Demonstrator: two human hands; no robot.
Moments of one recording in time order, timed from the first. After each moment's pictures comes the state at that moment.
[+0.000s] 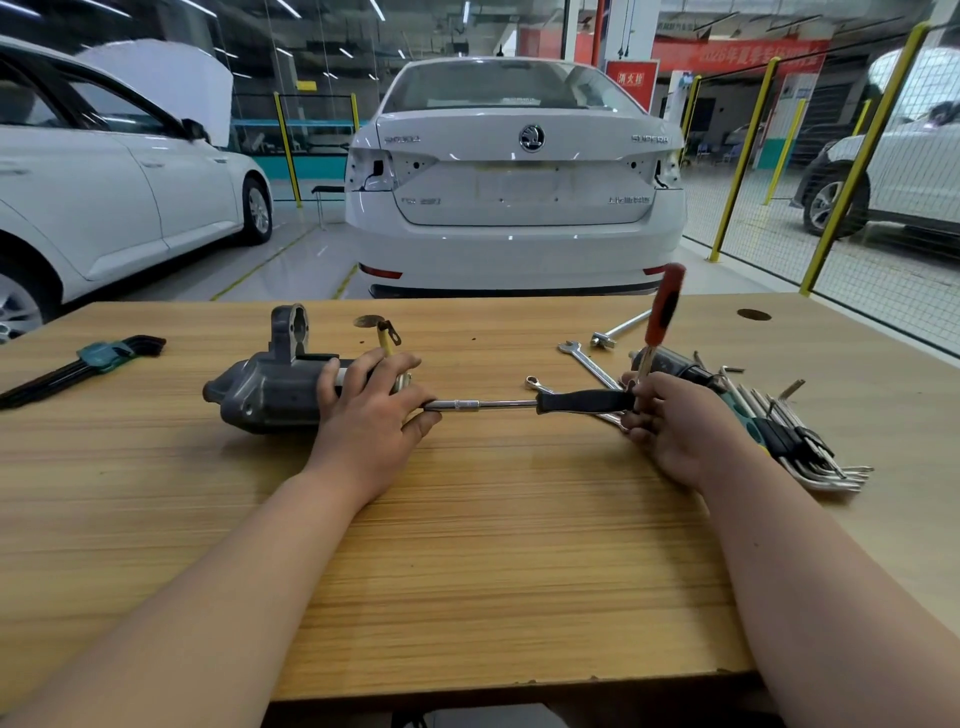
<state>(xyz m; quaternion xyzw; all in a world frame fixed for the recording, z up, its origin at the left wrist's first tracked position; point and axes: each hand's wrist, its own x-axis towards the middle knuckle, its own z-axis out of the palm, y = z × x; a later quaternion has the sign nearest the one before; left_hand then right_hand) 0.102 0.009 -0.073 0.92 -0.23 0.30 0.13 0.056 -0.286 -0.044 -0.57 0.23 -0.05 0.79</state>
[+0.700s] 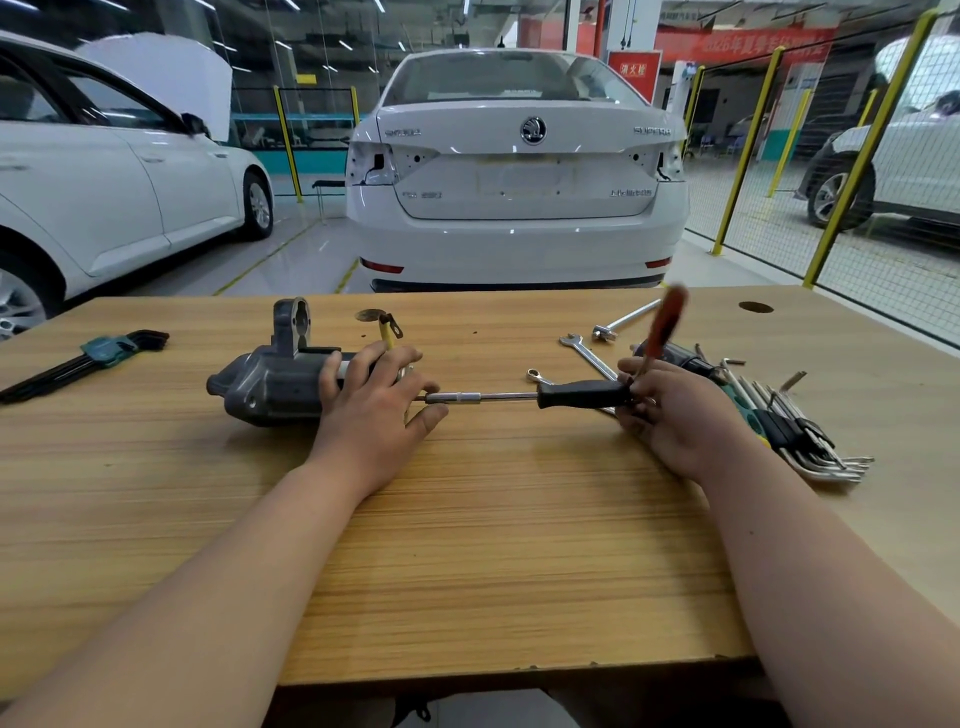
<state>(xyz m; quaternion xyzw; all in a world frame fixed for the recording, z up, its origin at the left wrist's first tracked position) 0.103 0.009 -0.072 0.93 -0.22 0.28 0.12 0.058 -0.287 -0.046 -0.59 0.19 -0.07 0.78</state>
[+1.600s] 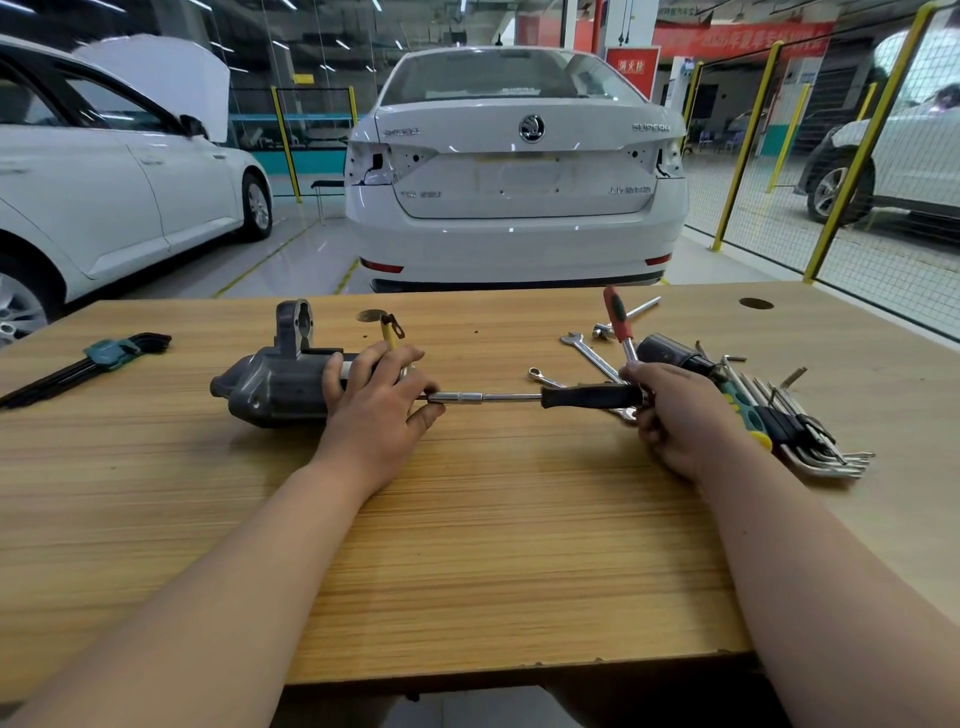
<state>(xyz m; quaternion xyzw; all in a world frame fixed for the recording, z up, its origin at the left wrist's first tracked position) 0.101 0.008 -0.071 0.92 -0.22 0.28 0.15 0.057 -0.286 -0.052 -0.66 0.20 -0.09 0.72</state>
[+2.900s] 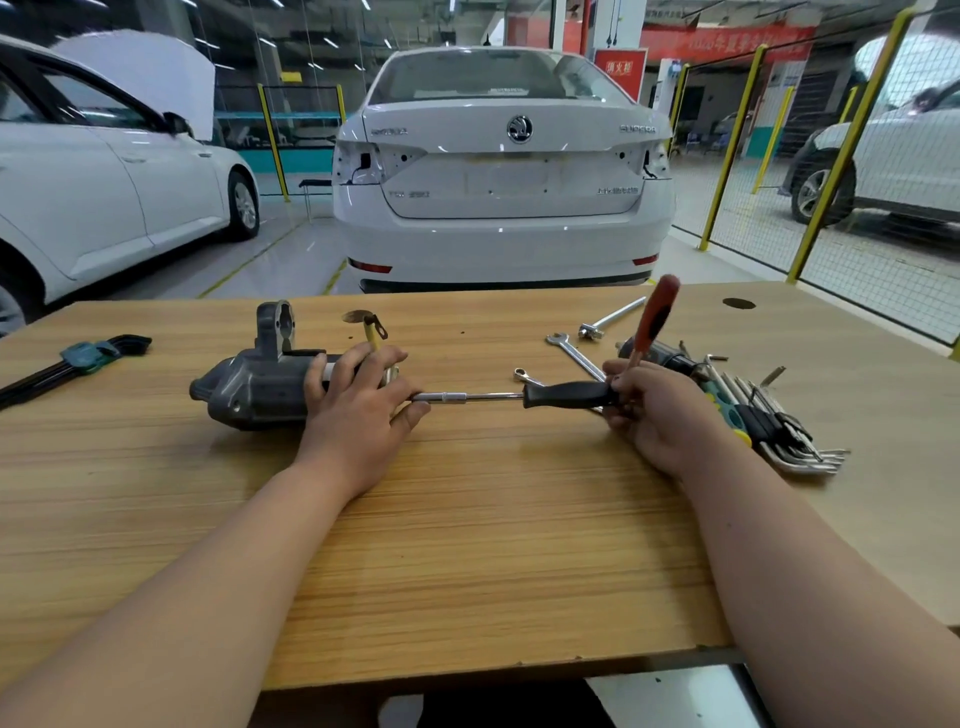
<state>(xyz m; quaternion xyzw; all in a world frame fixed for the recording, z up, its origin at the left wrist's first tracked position) 0.102 0.009 -0.071 0.93 -0.21 0.27 0.11 0.055 -0.285 -0.044 -0.62 0.18 -0.06 0.76</state>
